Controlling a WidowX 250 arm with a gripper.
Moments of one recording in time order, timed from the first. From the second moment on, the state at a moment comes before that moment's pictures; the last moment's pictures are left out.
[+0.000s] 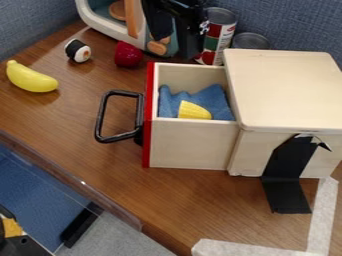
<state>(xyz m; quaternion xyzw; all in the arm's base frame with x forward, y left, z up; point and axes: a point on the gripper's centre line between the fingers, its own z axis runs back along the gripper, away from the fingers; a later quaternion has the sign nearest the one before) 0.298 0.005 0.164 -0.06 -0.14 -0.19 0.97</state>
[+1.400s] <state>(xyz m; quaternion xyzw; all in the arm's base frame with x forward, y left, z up) 0.299 -0.032 0.123 -0.03 -0.09 -0.56 0.83</state>
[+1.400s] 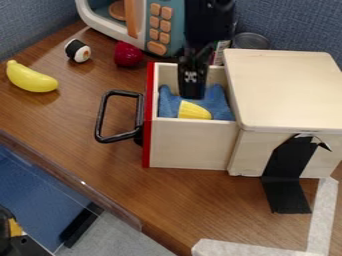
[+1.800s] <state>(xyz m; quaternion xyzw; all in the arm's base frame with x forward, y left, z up) 0.306 -0.037 0.115 -0.01 -0.12 -0.57 0.82</state>
